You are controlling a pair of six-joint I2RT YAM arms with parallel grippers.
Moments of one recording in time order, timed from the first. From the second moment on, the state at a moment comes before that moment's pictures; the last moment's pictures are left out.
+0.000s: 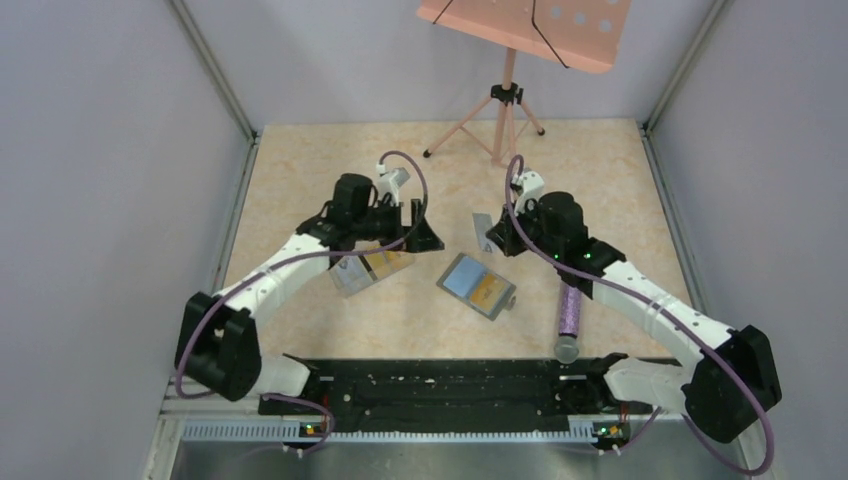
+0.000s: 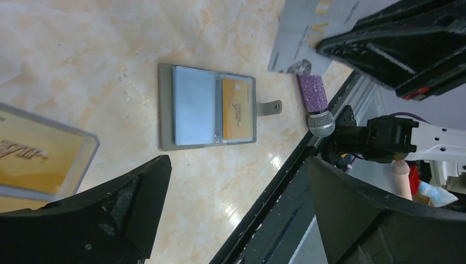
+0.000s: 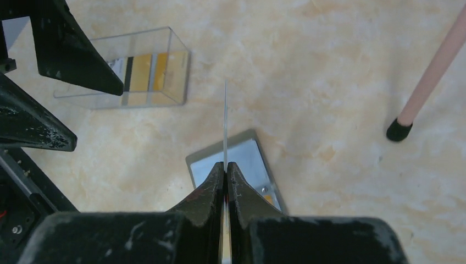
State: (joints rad) left arm -0.41 1.31 0.92 -0.20 0.63 -0.45; right arm 0.56 1.13 0.79 -0.03 -0.18 0.17
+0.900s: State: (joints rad) left arm -0.59 1.99 1.36 -0.50 0.45 -0.54; right arm 0.21 1.24 0.78 -0.55 -0.25 0.45
